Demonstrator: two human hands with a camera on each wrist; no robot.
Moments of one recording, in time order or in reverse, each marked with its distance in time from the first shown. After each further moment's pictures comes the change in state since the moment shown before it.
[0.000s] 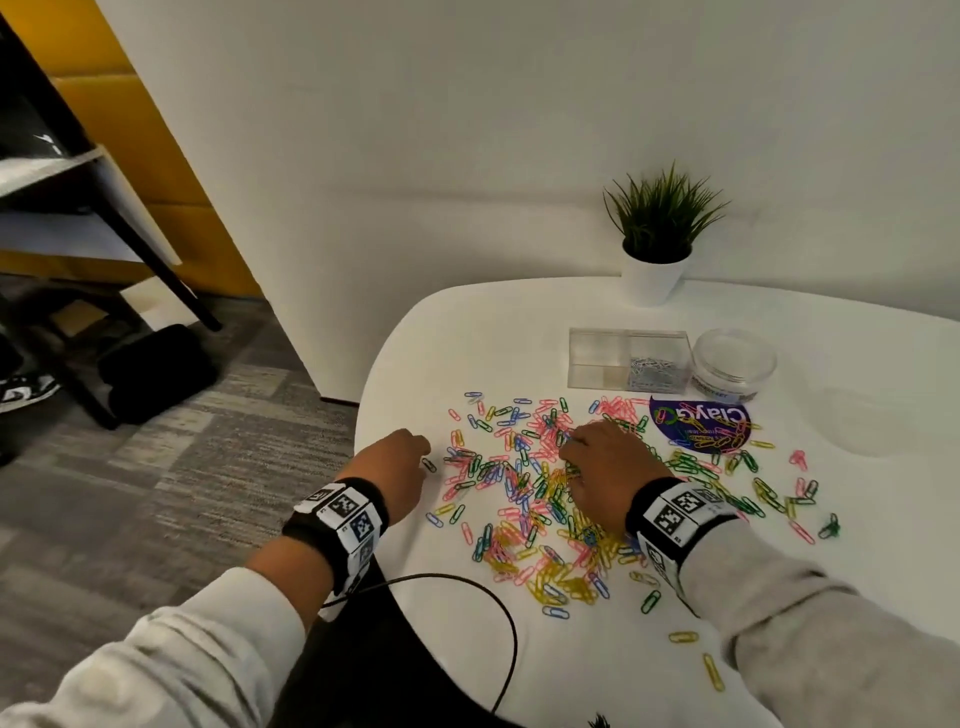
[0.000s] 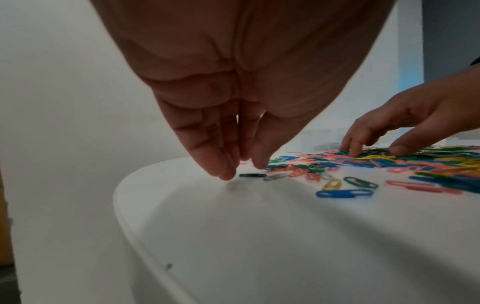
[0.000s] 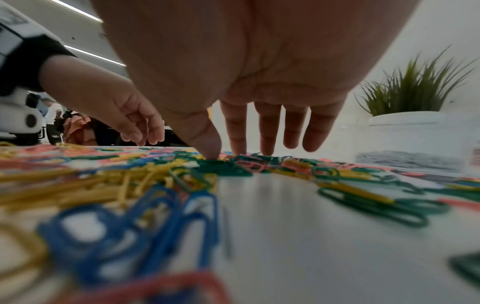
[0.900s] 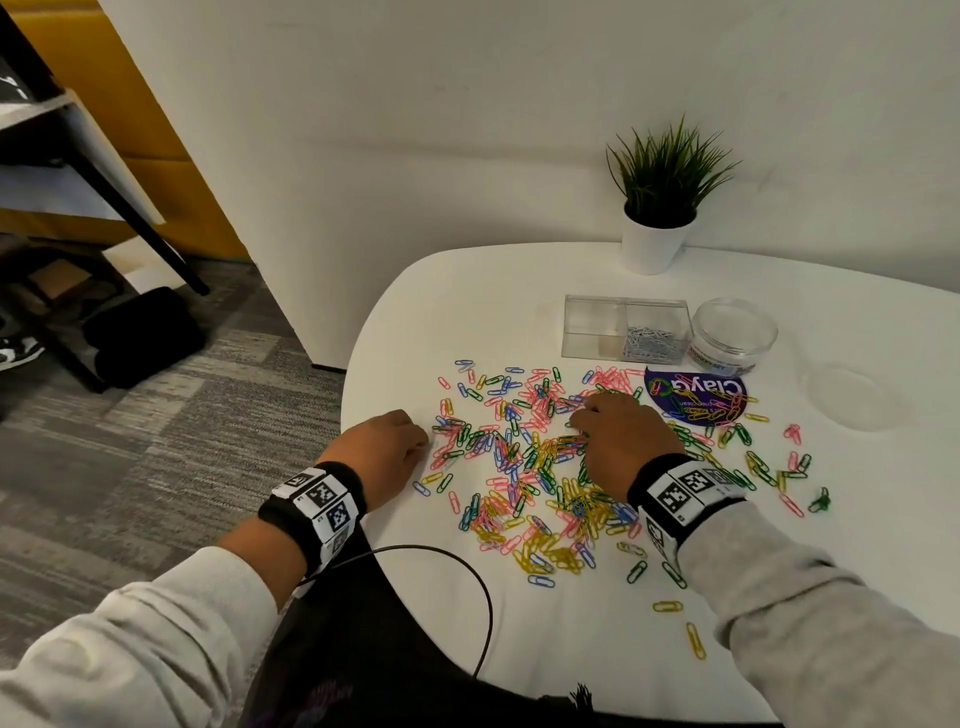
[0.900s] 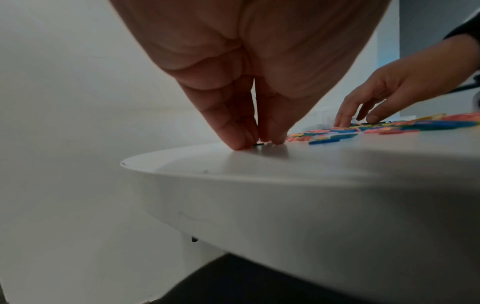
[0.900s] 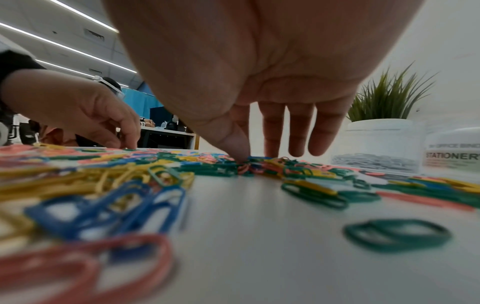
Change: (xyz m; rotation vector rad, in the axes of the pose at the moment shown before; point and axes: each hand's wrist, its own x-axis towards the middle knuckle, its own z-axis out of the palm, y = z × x) left_hand -0.010 -0.009 0.020 -0.025 0.183 0.237; right_hand -0.010 0.008 -0.011 -0.002 -0.027 0.102
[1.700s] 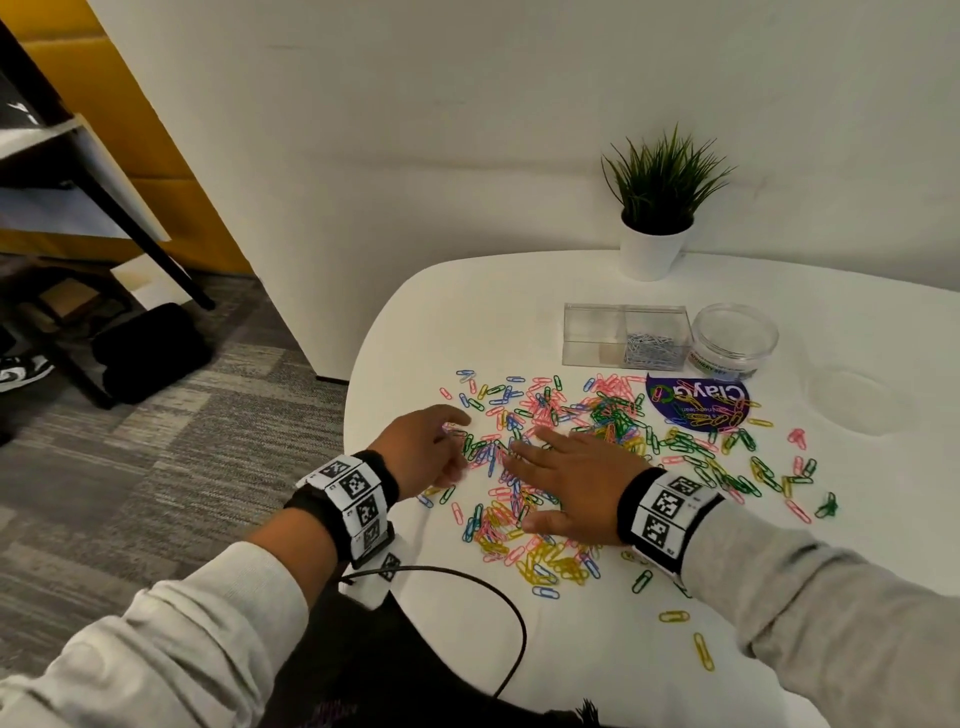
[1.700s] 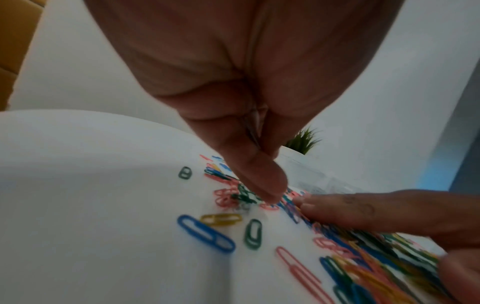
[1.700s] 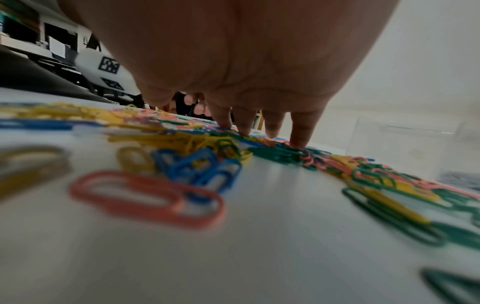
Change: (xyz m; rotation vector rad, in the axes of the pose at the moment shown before) left_hand 0.018 0.053 -0.024 -0.720 -0.172 -0.336; right_hand -0.004 -0.025 0.008 -0.189 -0.195 -0.442
